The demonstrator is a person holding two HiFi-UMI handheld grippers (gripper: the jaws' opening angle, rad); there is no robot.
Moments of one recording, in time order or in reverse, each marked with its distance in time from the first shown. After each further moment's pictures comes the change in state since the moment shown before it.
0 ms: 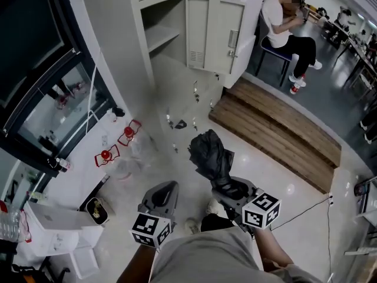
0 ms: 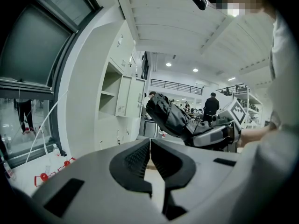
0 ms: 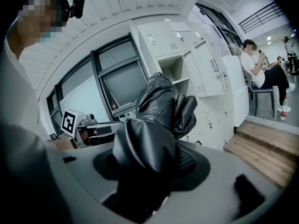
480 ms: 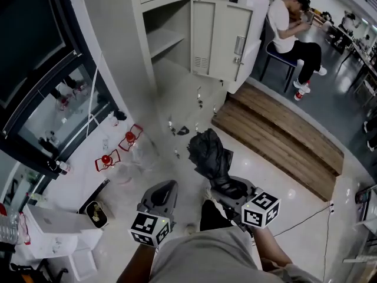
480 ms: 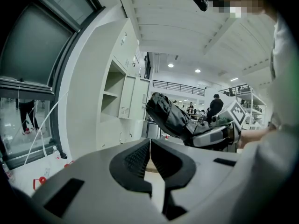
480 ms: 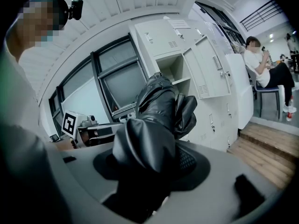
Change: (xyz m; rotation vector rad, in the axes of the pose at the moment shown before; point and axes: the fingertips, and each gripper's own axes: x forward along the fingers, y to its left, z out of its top) left arm 0.035 0.031 0.015 -0.009 -0.017 0.022; right arm 0.035 -0.031 0.026 -0.004 -0.006 0.035
